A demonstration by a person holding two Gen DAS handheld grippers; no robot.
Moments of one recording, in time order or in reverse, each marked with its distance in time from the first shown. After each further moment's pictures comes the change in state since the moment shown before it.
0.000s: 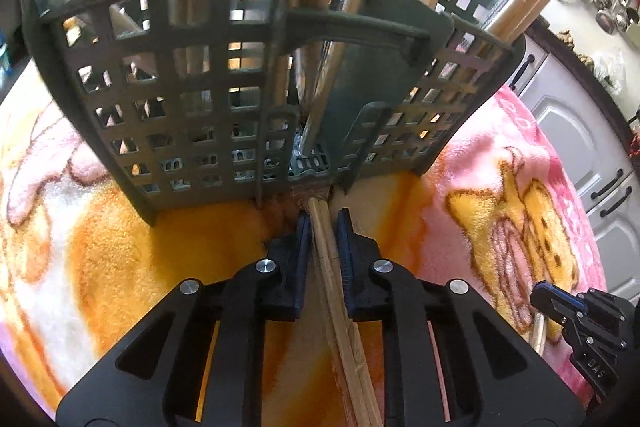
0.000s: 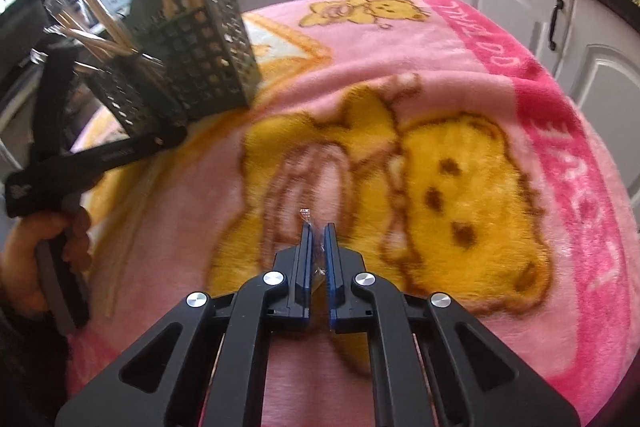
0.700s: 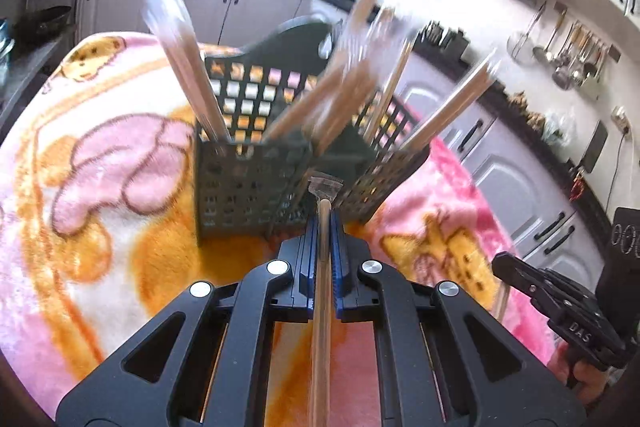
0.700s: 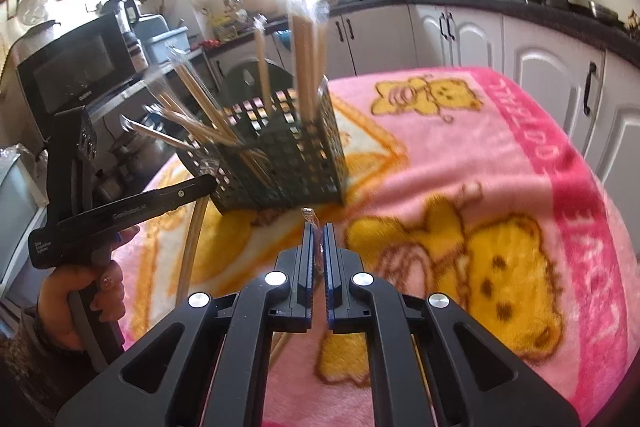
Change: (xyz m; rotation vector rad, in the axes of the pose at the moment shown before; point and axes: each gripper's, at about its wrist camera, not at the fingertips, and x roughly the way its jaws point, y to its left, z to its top) left arm -0.105 0.018 0.004 -0.057 -0.204 -0.146; right arm -0.057 0.048 0.042 -0.068 -0.212 0.148
